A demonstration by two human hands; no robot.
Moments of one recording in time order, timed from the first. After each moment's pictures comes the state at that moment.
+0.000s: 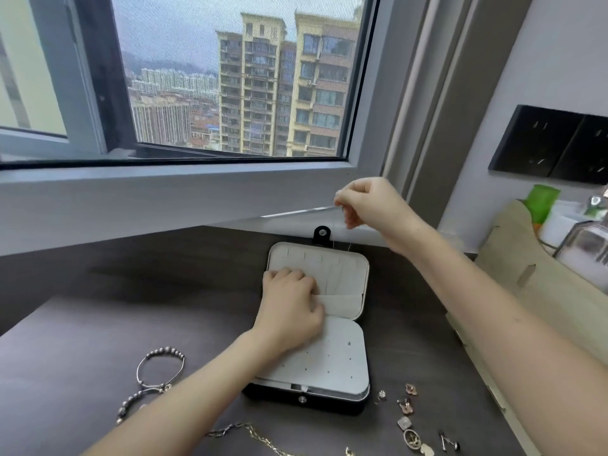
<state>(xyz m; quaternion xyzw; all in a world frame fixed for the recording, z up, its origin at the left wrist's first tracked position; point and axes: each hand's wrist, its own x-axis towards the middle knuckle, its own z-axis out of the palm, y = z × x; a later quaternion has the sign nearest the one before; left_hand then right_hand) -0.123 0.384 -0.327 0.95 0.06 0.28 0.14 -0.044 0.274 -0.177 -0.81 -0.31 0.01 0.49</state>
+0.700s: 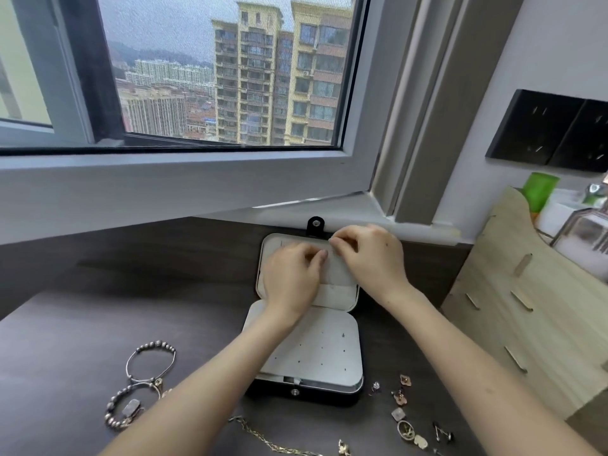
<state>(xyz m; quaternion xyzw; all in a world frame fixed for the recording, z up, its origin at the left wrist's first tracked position) -0.103 0.366 -0.303 0.85 0.14 0.39 0.33 -0.049 0.255 -0.259 -0.87 -0.33 -0.24 0.28</state>
